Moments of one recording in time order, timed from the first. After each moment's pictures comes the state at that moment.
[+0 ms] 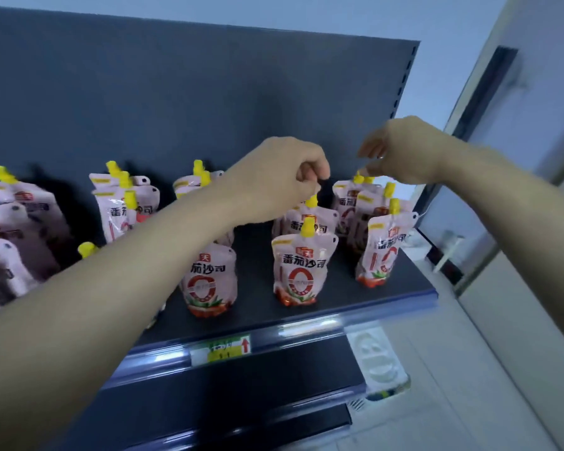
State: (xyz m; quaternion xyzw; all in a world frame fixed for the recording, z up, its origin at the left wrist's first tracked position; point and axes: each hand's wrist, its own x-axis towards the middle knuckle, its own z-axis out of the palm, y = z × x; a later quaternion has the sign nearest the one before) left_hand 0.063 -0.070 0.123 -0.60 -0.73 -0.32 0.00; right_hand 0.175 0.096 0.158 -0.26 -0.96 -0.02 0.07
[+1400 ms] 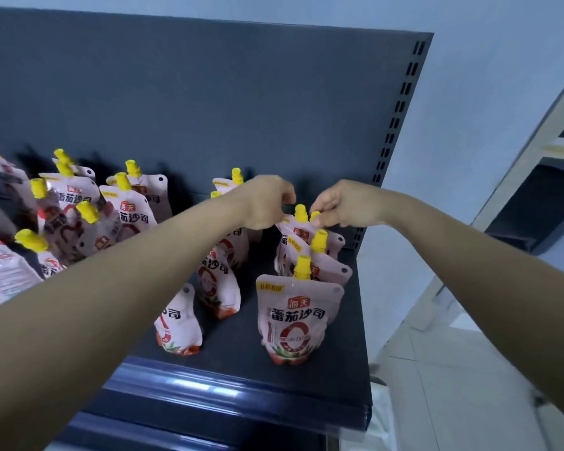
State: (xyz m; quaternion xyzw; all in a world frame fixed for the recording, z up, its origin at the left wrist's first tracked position) left_hand 0.060 0.159 0.075 -0.36 -0.92 -0.17 -0.06; right_hand 0.112 0.334 0.074 -0.01 -0.96 0.26 -0.10
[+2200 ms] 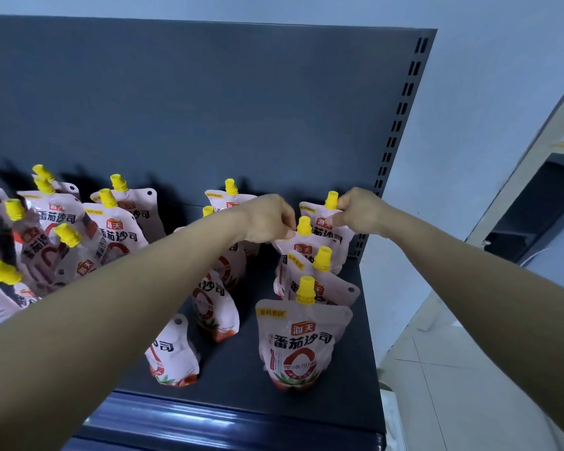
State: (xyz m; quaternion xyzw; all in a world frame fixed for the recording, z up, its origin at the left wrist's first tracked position) left_hand 0.031 0.175 0.055 -0.38 -0.89 -0.21 -0.16; right_hand 0.082 0.359 0.046 -0.17 -0.96 0.23 -0.03
